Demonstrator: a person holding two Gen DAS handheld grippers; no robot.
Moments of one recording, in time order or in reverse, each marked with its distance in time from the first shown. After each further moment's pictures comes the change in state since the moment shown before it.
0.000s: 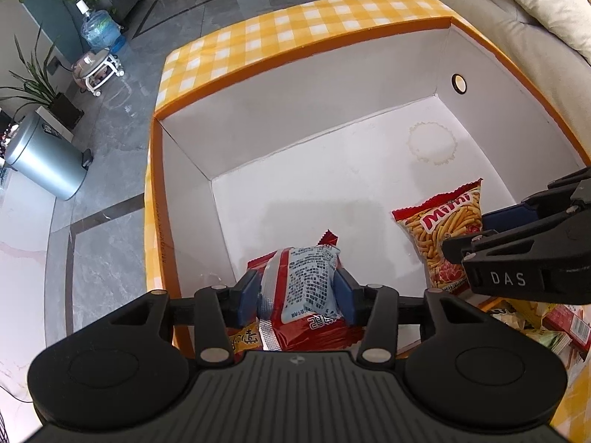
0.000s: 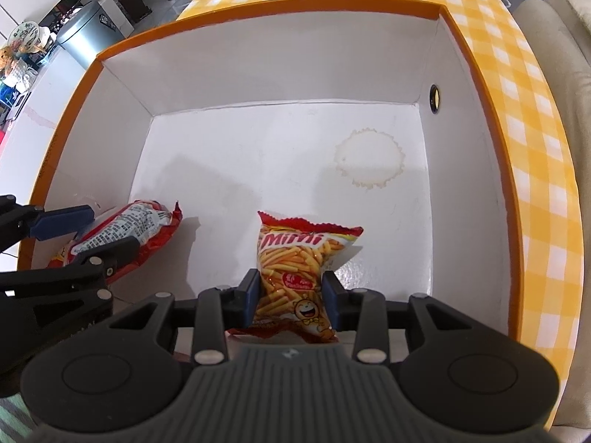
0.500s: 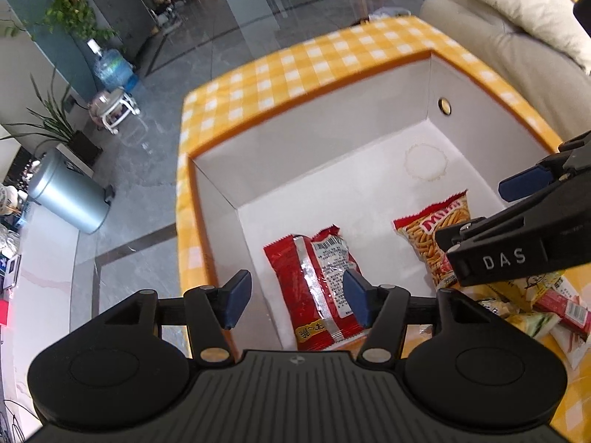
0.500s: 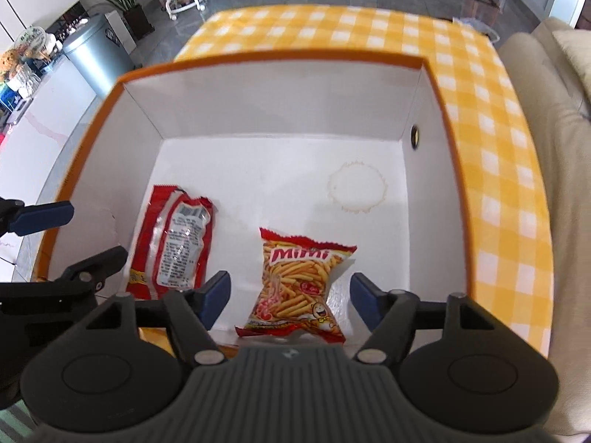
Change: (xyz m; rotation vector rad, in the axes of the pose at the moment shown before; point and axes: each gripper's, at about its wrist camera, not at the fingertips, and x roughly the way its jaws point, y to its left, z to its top) left arm -0.047 -0.003 -0.011 0.051 -0.114 0.068; right arm -0.043 0.010 -0.007 -0.034 -0.105 -0.042
